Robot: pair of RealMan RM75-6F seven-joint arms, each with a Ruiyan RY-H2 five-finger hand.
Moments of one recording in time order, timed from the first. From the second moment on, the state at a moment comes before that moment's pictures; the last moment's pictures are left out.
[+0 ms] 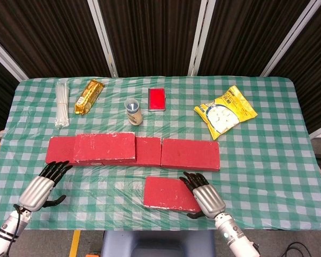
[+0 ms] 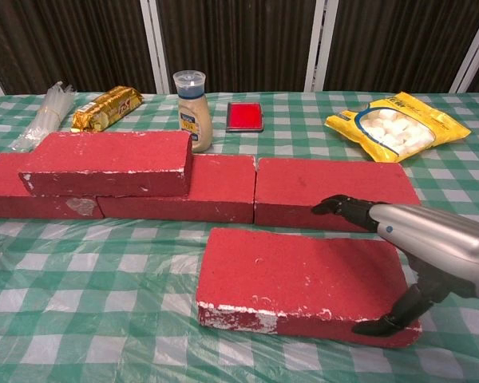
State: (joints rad) left arm -0.34 -1.24 0.16 -1.36 1.64 1.36 -0.22; right arm 0.34 -1.52 0.03 -1.90 -1.27 1.05 -0.54
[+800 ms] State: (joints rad) left arm -0.33 -1.23 0.12 -1.36 1.63 1.33 -0.26; right arm 0.52 -1.61 0.08 -1.90 -0.90 1.06 -0.72
